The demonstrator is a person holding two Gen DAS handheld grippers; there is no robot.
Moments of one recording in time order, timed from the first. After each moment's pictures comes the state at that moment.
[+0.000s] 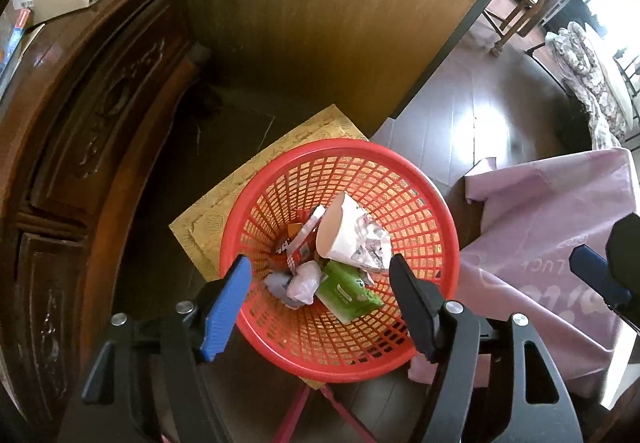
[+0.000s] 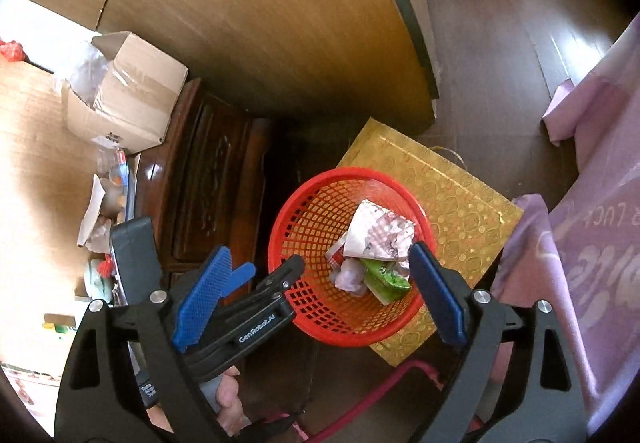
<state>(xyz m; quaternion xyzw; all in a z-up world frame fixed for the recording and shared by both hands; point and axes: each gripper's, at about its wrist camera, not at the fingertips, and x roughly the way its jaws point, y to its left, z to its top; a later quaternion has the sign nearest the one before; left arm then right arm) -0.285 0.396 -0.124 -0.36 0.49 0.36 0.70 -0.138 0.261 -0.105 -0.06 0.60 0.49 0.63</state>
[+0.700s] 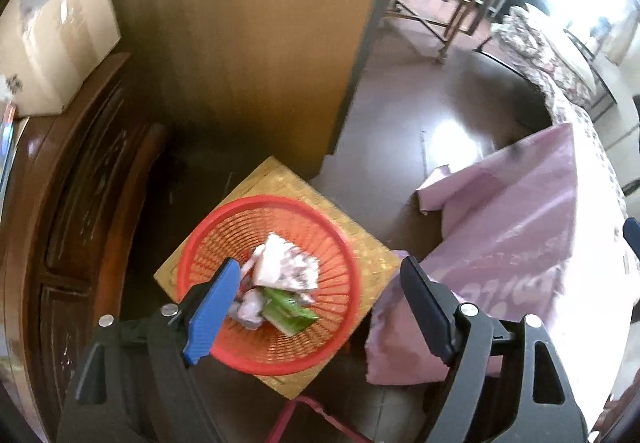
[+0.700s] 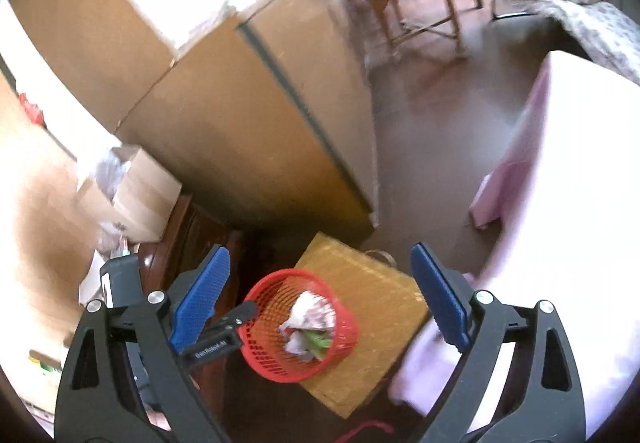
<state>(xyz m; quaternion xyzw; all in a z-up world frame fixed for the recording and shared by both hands) -0.216 0.334 -0.039 -0.28 0.47 0.32 0.78 -0.068 0.125 -0.001 0.03 0.46 0.46 0.76</state>
